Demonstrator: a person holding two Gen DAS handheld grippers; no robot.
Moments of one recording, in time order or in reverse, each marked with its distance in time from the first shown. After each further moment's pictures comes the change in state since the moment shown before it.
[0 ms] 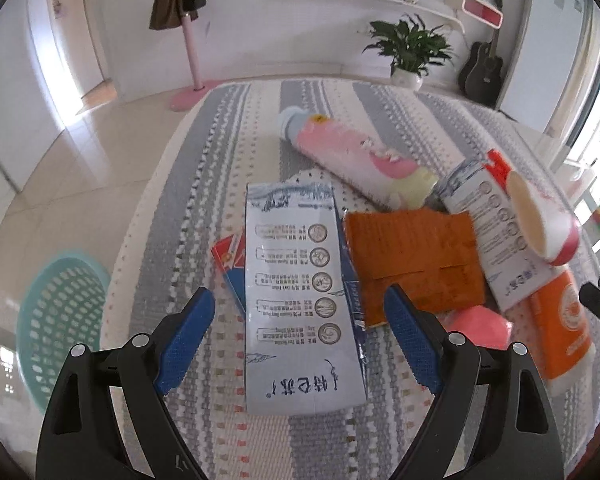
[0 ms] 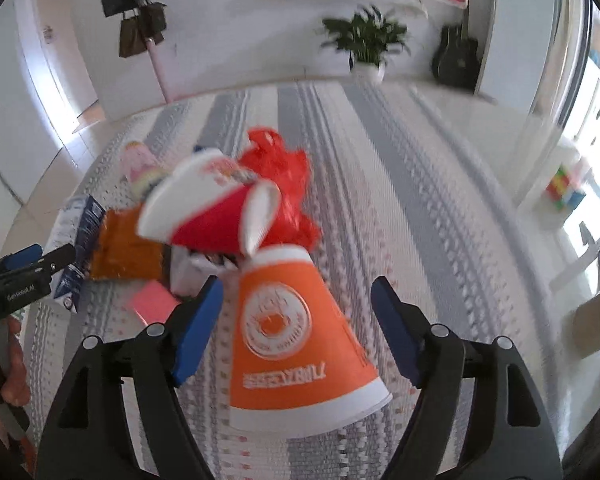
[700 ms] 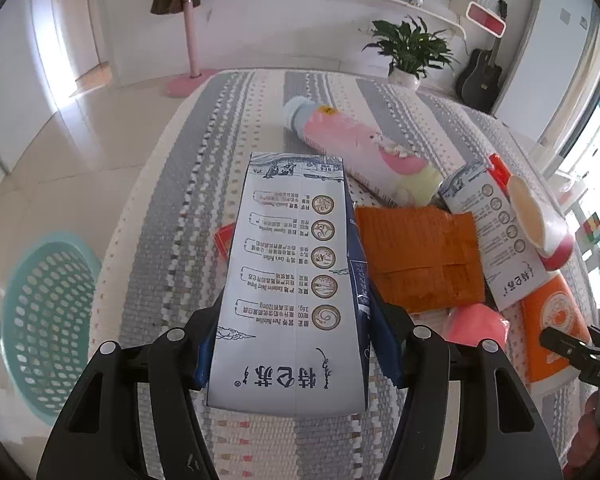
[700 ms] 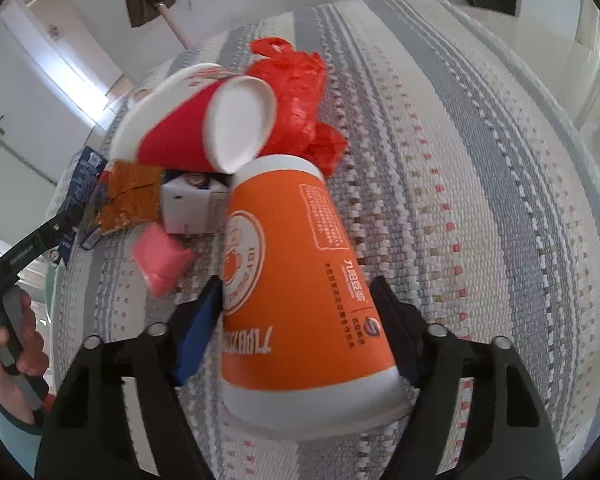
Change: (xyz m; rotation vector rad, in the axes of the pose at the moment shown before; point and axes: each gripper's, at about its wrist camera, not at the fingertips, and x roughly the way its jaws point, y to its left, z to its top) left arm -0.003 0.019 -0.004 -0.047 0.007 -0.067; right arm 0.034 -0.011 -0.026 0.043 0.202 0.210
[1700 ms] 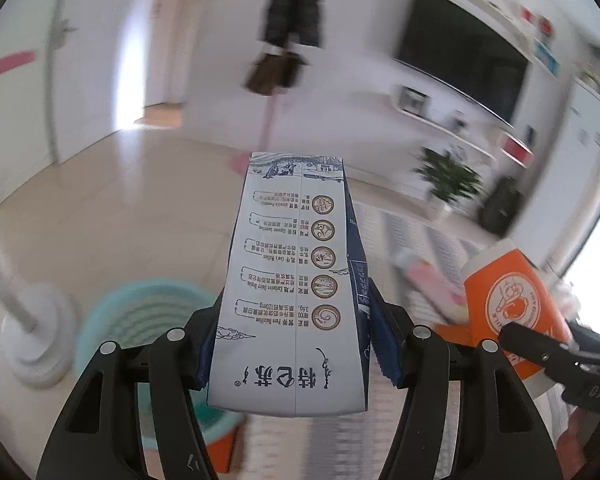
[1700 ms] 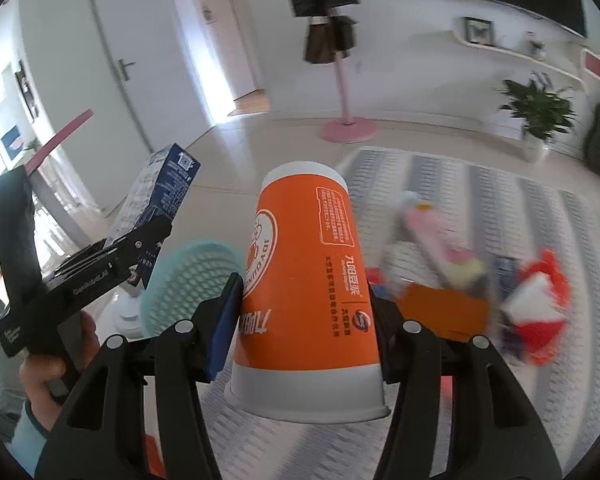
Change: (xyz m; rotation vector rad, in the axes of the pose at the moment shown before) left arm -0.161 0.176 -0.018 -0.266 -0.370 0.052; right arm -0.067 0.288 0.015 -0.426 -0.233 0.236
